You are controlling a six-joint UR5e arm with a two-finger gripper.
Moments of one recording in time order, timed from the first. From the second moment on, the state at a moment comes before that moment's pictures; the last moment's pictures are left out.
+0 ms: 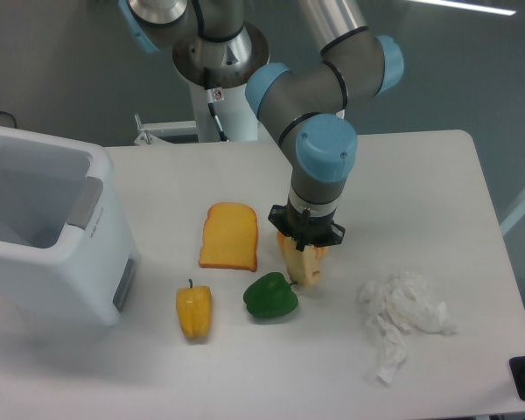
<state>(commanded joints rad) 2.54 -1.90 -1.62 -1.15 1.53 0.87</state>
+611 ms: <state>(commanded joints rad) 2.56 -1.93 -1.43 -1.15 1.49 1.07</state>
